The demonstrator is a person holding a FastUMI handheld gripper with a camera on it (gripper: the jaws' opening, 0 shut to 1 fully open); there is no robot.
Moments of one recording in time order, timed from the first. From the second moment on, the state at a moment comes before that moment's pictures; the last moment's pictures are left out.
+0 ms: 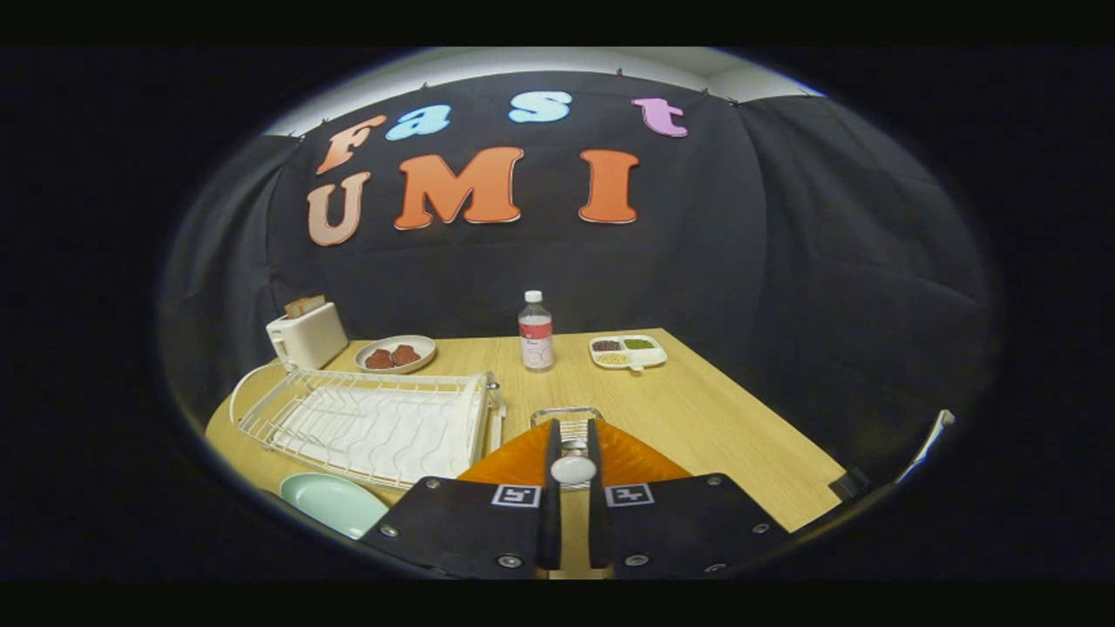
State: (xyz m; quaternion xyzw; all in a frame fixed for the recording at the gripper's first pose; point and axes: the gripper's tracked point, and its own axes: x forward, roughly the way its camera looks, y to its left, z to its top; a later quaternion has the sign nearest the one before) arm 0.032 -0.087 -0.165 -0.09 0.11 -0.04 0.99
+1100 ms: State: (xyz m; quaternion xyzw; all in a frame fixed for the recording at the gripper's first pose) arm -0.072 0.152 -0.271 -0.10 0.18 0.16 0.97
